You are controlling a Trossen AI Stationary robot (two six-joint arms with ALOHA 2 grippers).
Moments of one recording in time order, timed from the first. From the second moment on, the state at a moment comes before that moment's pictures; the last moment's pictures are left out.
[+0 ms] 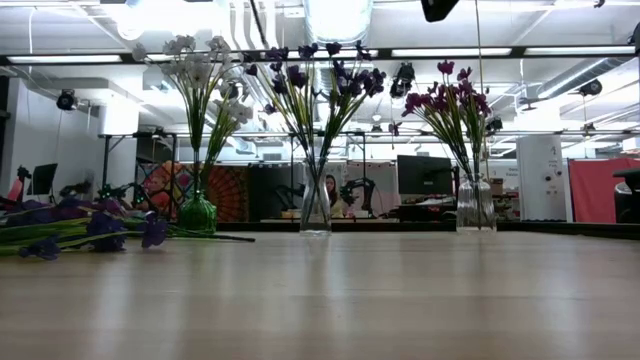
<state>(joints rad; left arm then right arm) -0.53 1.09 0.87 0.65 -1.00 0.33 0.38 1.31 0.83 0.29 0.26 0.03</state>
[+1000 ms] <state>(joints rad) -0.33 0.76 0.97 0.57 -1.29 0.91 0.35 1.35 0.83 0.32 0.31 0.06</state>
